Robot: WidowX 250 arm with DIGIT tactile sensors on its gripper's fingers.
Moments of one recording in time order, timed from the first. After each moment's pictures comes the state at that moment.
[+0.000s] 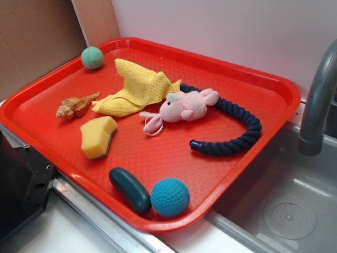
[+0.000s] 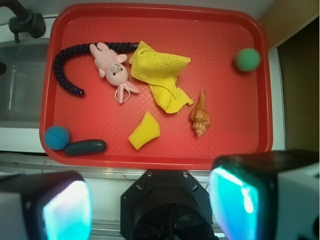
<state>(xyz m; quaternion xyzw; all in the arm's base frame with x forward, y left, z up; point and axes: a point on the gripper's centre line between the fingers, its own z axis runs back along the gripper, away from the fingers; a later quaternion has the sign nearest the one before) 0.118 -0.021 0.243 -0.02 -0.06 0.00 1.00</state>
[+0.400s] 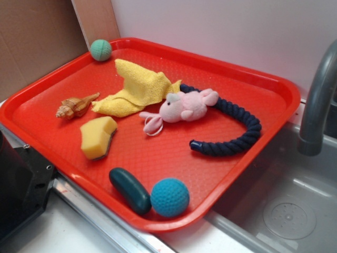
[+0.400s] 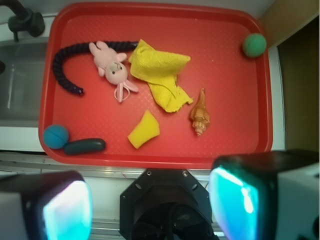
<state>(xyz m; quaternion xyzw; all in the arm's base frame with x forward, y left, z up) 0.117 -0.020 0.239 -0.02 -0.05 0.00 1.00</state>
